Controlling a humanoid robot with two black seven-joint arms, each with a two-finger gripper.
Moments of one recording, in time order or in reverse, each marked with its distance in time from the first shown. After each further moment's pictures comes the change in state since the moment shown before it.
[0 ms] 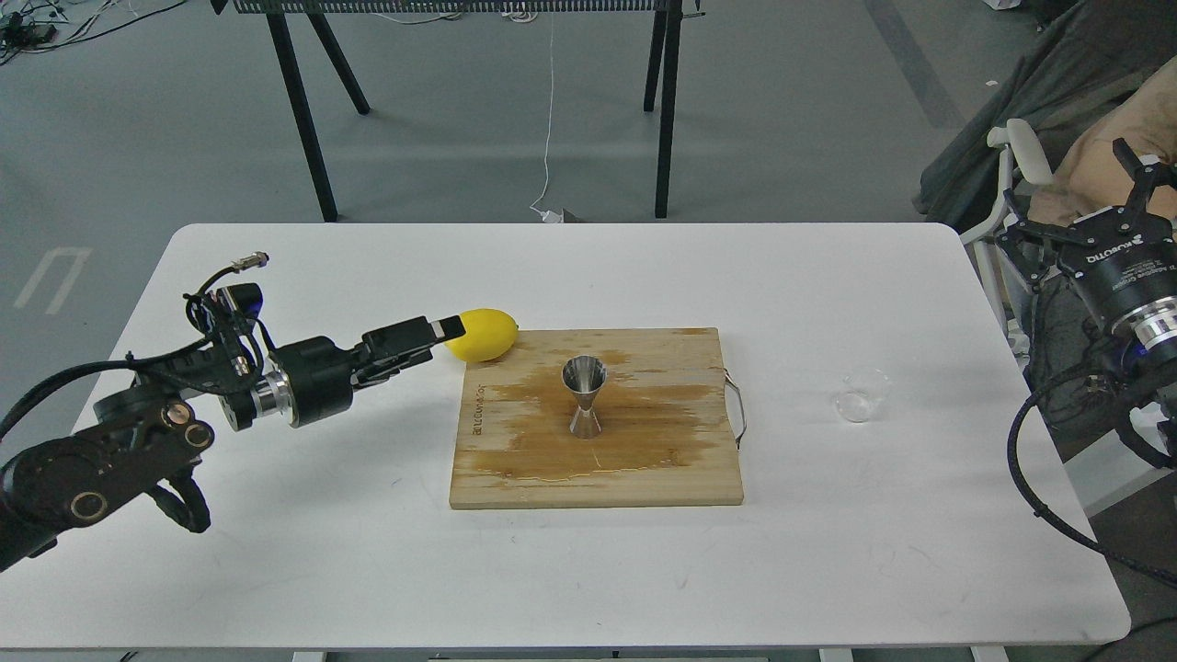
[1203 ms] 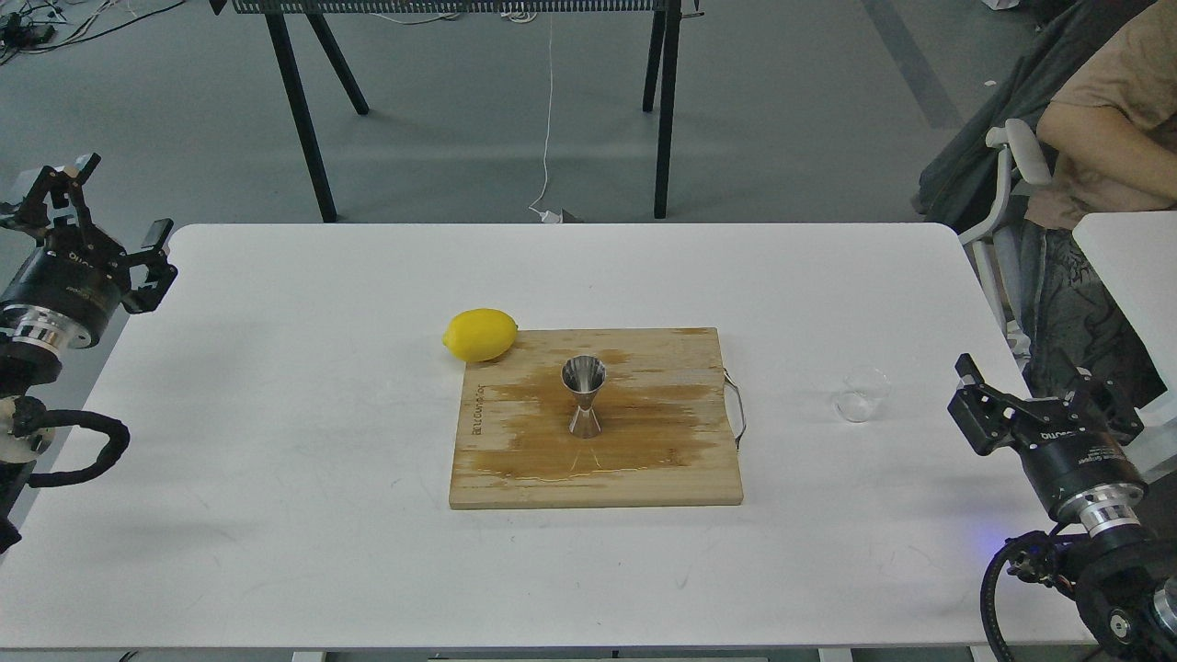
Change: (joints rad) left arm -0.005 -0.028 -0.091 0.489 -0.909 -0.015 0.000; right arm -0.463 0.084 -0.018 0.345 0.476 -0.252 0.010
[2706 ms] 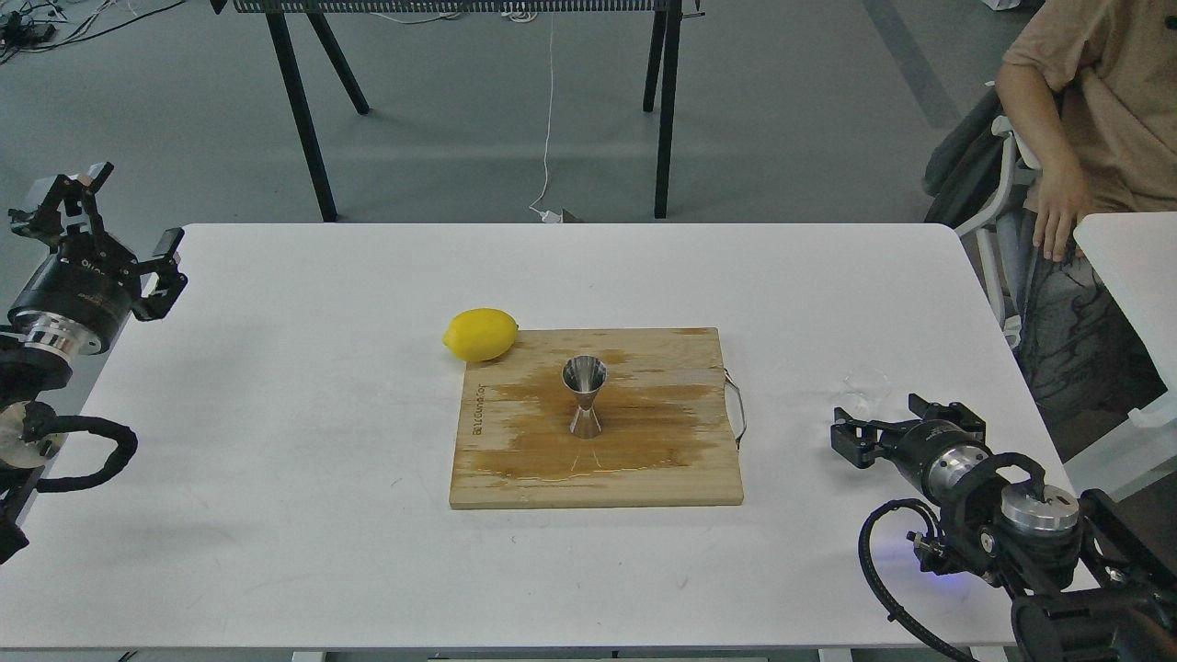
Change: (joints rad) left arm 0.006 -0.004 0.007 0.002 0.007 0.000 0.000; right arm 0.255 0.169 -0.064 -0.193 -0.210 -0.448 0.002
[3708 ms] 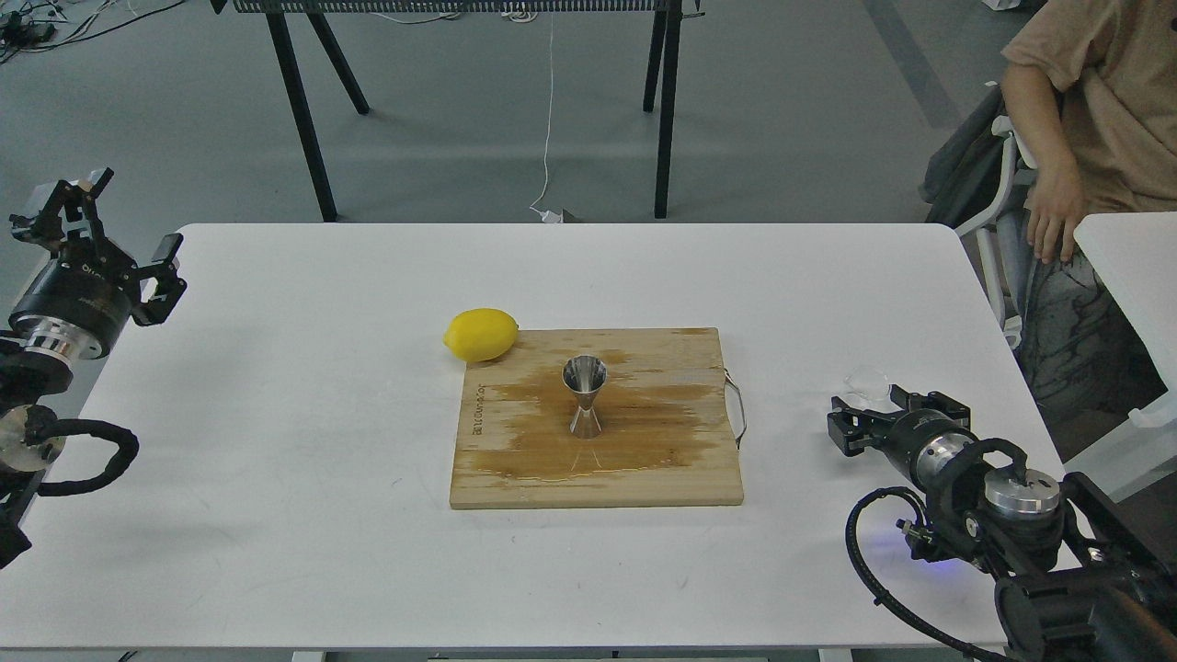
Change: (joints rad) left arm 0.000 -0.016 0.000 0.030 0.003 0.000 0.000; right arm 0.058 0.026 -0.022 -0.072 -0.026 0.006 0.001
